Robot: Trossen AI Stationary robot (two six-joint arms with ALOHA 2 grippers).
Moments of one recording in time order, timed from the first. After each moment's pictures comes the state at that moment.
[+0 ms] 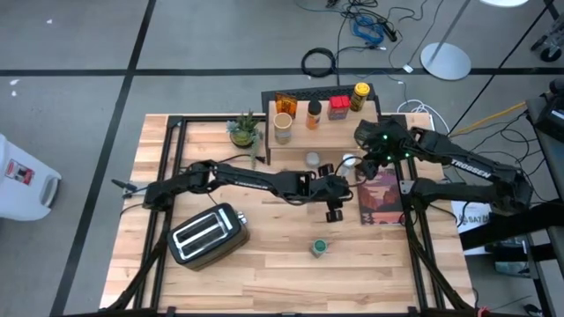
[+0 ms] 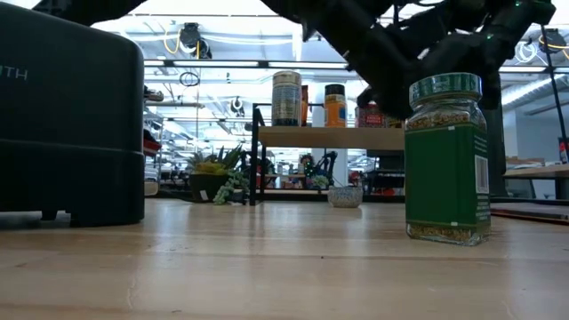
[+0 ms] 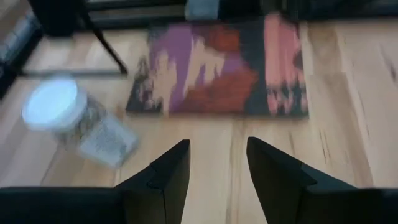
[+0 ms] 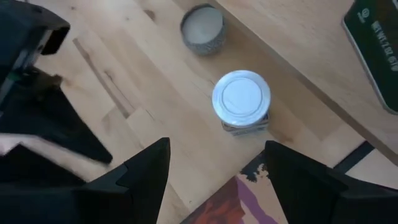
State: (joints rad) left arm -0.05 2.35 2.05 -0.37 -0.20 0.01; right arm -0.56 0.87 0.78 -0.86 -0.17 0.28
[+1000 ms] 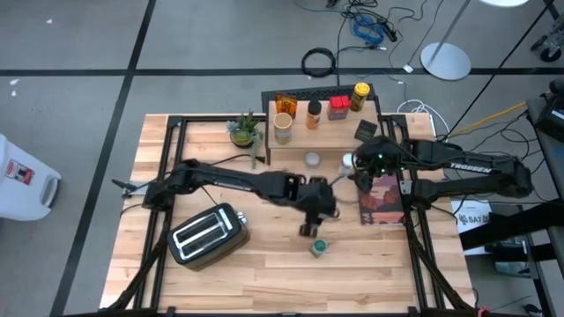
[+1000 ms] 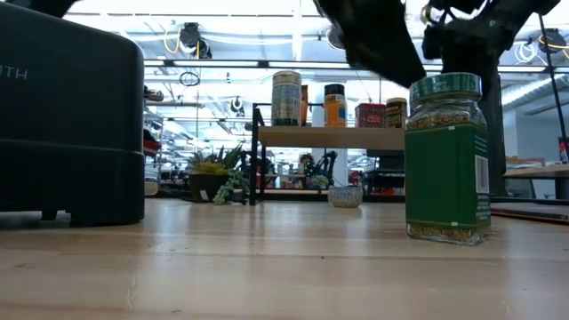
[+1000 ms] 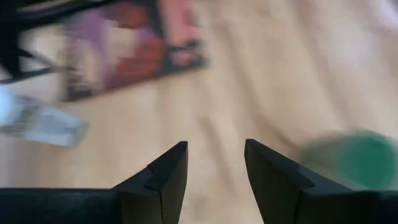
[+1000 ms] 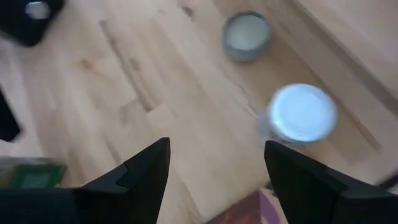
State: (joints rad) left arm -0.11 2.20 2.05 -0.70 -0.01 0.16; right arm -0.27 0.89 0.78 -0.79 0.01 0.36
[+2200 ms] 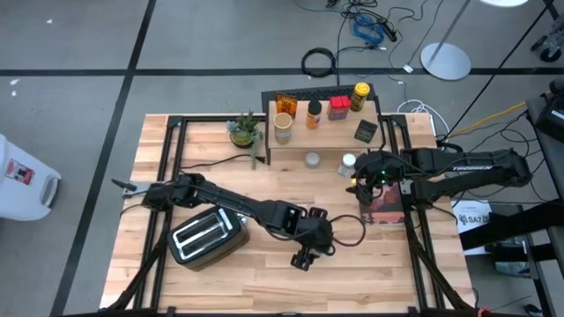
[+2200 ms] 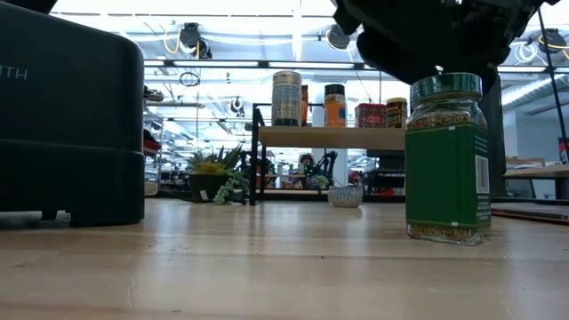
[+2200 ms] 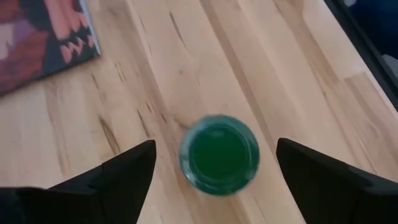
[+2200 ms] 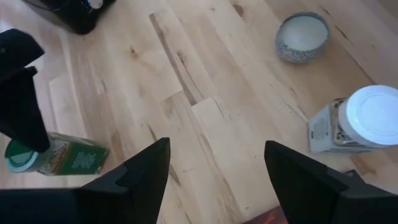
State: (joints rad) left arm -0.27 2.26 2.05 -0.73 0.03 0.14; right arm -0.04 0.89 0.78 -0.75 0.05 0.47
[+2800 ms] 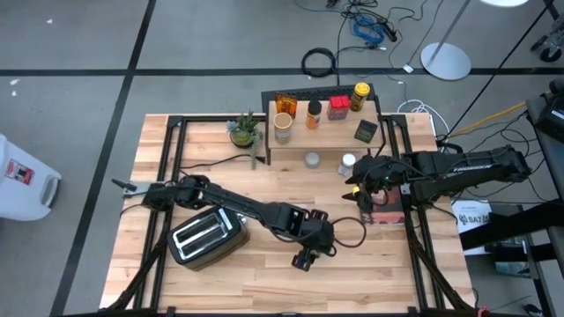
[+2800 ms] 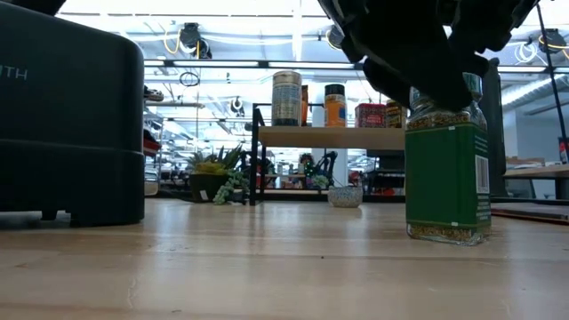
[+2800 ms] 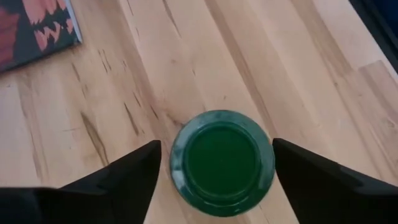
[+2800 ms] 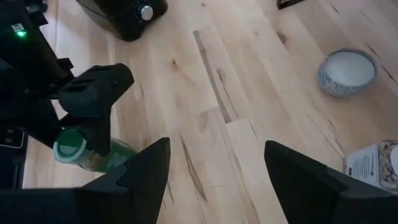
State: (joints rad) left arm -0.27 2.30 2.05 -0.71 0.05 0.15; right arm 0.05 0.89 0.78 -0.65 0.05 0.42
